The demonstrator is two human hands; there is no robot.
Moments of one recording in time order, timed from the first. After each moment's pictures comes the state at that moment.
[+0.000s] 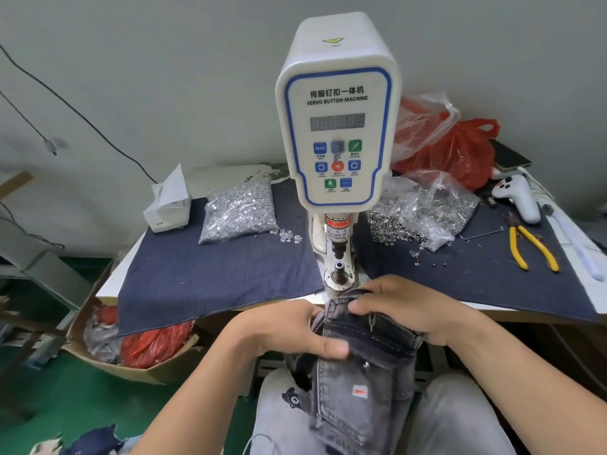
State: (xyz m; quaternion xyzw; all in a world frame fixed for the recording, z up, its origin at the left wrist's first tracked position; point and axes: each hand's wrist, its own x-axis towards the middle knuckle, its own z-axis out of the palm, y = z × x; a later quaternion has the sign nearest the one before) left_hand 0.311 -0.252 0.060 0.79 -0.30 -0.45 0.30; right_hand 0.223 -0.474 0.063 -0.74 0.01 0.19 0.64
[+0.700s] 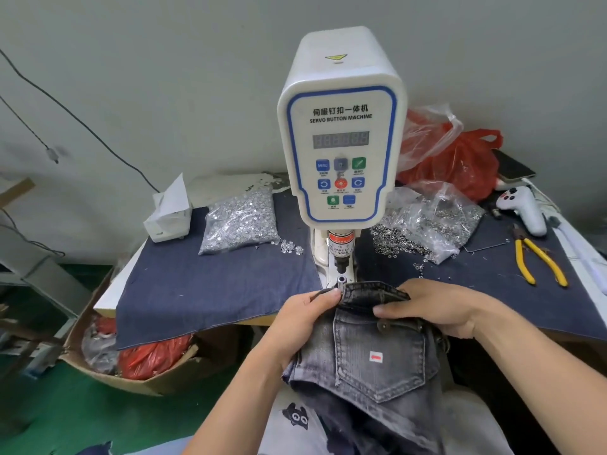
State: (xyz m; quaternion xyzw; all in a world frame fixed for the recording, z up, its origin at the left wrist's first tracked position) left_hand 0.307 -0.278 0.029 0.68 -0.12 -0.34 0.64; right_hand 0.239 -0.527 0.053 -0.69 0.10 0.28 0.66
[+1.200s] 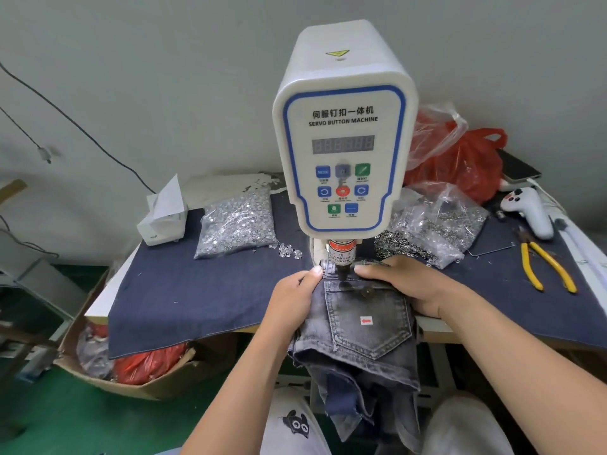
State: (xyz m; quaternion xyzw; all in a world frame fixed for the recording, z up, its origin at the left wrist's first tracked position) left_hand 0.351 -0.295 0.024 0.81 -0.08 -0.17 0.56; right_hand 0.296 -0.521 0.041 -0.68 0.15 0.16 0.70
